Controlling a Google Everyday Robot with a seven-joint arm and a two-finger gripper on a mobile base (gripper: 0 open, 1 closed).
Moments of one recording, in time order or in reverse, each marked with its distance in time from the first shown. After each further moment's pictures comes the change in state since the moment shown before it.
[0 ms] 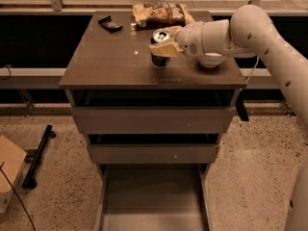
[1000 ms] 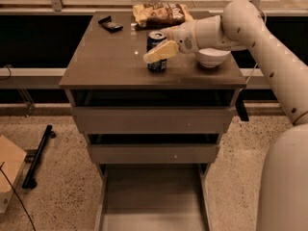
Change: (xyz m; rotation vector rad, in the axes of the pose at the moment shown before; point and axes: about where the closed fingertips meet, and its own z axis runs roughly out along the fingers) arm 0.012 -0.019 0.022 -0.023 0.066 0.135
